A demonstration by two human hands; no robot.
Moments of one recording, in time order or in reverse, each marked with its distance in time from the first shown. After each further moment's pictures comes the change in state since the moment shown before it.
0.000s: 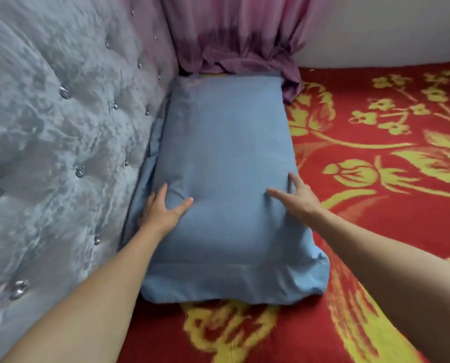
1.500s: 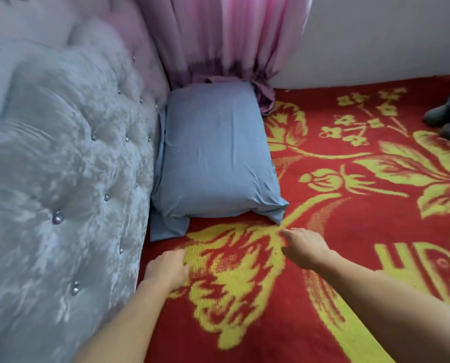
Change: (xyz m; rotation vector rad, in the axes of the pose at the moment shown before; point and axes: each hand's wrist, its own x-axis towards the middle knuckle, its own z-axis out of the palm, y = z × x) left_hand -0.131 0.013 -0.047 0.846 -0.322 0.183; right_hand -0.121 0.005 -0.036 -0.894 -0.190 -0.219
